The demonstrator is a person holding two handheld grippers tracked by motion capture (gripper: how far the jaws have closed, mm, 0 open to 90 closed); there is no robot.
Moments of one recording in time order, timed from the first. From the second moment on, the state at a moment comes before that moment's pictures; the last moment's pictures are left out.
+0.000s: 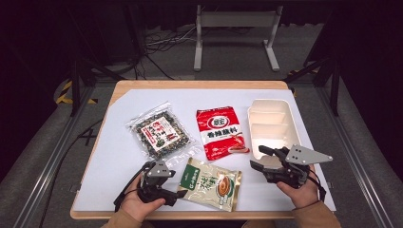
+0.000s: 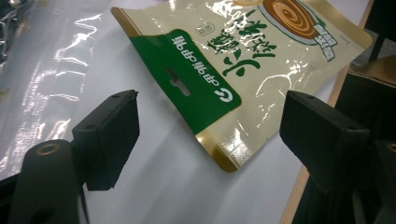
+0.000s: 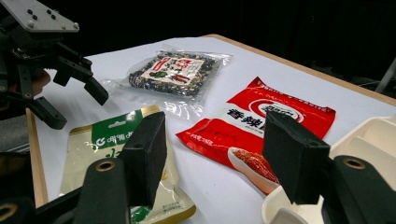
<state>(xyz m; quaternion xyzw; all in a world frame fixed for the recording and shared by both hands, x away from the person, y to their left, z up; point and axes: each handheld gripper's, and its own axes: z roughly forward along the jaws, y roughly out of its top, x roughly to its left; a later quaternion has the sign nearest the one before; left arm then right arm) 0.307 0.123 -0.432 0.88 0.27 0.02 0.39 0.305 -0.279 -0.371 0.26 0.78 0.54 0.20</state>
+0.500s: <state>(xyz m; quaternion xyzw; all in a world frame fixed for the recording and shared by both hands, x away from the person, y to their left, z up) 0.310 0.118 -0.441 0.89 0.28 -0.01 0.36 0.306 -0.278 -0.373 0.26 0.78 0.54 0.19</state>
